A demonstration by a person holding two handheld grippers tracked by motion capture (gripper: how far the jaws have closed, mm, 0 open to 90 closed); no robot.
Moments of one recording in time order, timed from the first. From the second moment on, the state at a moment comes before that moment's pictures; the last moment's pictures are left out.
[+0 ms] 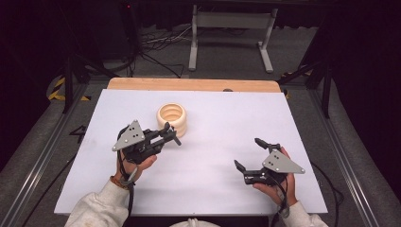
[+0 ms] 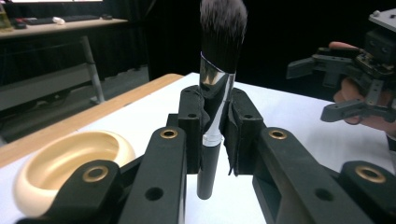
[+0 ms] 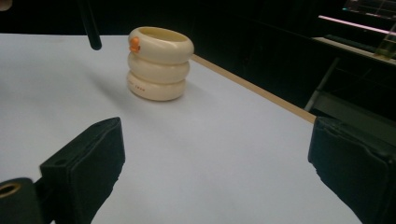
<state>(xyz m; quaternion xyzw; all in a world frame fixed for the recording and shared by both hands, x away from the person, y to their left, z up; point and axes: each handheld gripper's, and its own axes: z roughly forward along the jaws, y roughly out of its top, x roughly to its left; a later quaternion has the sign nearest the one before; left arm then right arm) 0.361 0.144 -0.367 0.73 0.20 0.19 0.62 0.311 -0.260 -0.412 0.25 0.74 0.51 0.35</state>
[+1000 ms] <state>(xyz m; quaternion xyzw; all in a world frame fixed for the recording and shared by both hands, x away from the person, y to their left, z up) 0.408 0.153 -0.312 0.74 0.21 0.26 0.58 0.288 -0.293 -0.422 0.30 0.72 0.50 0.37</state>
